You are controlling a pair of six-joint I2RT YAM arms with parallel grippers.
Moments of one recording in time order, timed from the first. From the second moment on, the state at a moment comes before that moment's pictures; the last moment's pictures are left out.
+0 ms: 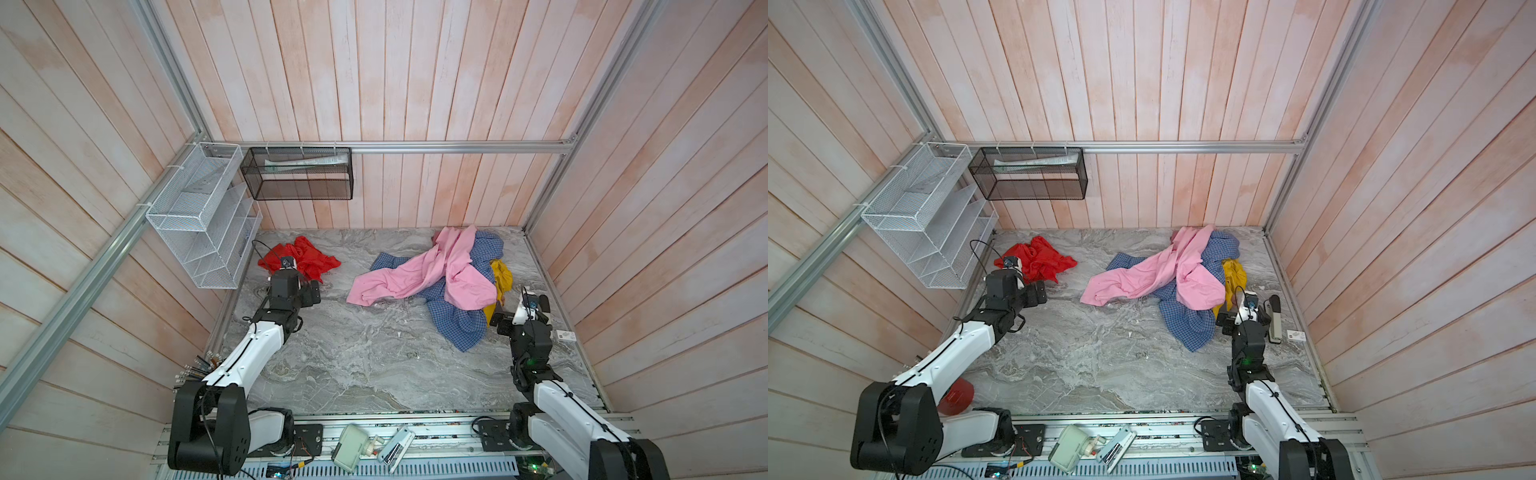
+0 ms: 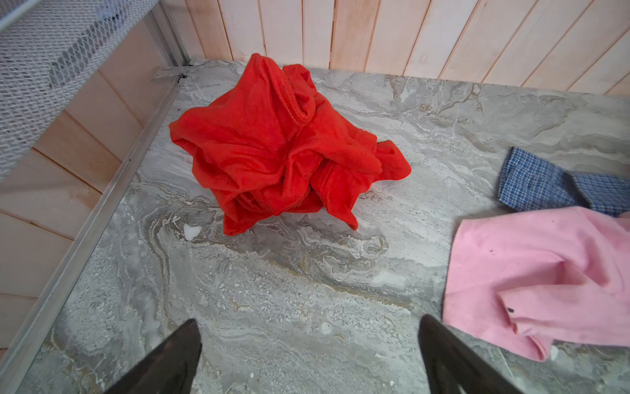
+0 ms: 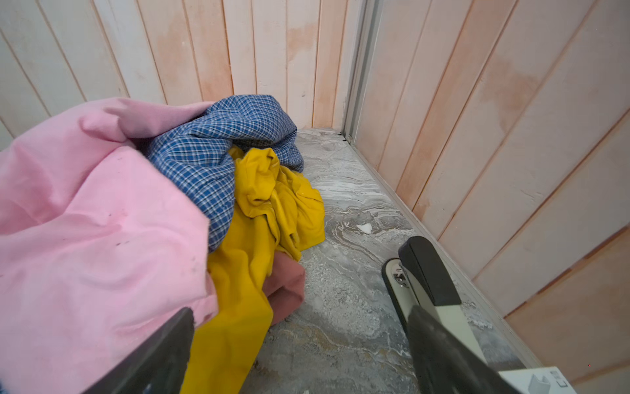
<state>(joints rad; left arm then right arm) -0.10 1.24 0.72 -0.08 -0.17 -0.14 0.05 0.95 0.11 0.65 0.26 0.04</state>
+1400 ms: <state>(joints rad) -0.05 1.49 0.18 1.18 -0.29 -0.06 -0.02 1.53 0.23 1.15 0.10 0.03</state>
